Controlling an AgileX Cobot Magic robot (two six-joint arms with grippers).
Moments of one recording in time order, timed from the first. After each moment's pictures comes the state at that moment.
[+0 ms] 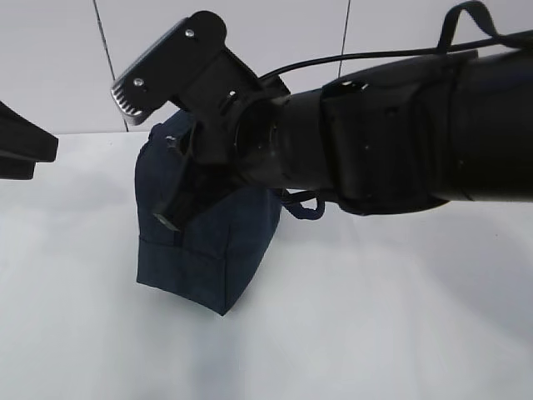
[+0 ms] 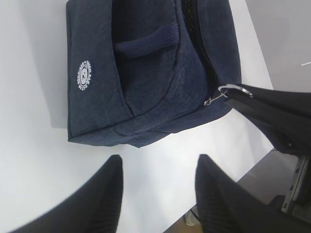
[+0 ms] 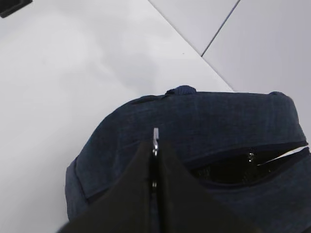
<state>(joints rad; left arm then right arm) 0.10 1.32 -0.93 -0.98 1.05 0.62 0.84 1.69 -1.16 1.82 -0.12 -2.17</state>
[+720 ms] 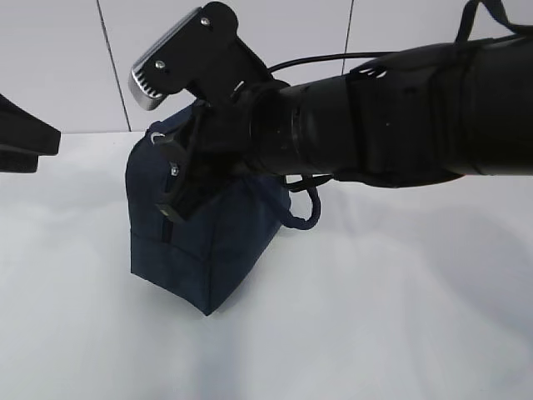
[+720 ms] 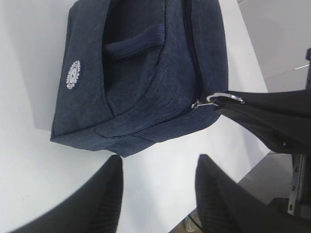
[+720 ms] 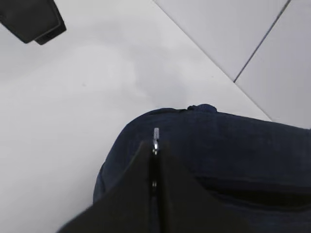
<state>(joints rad) 0.10 1.32 -0.93 -1.01 1.05 0.64 0.75 1.69 -1.16 1.80 0.12 -2.16</state>
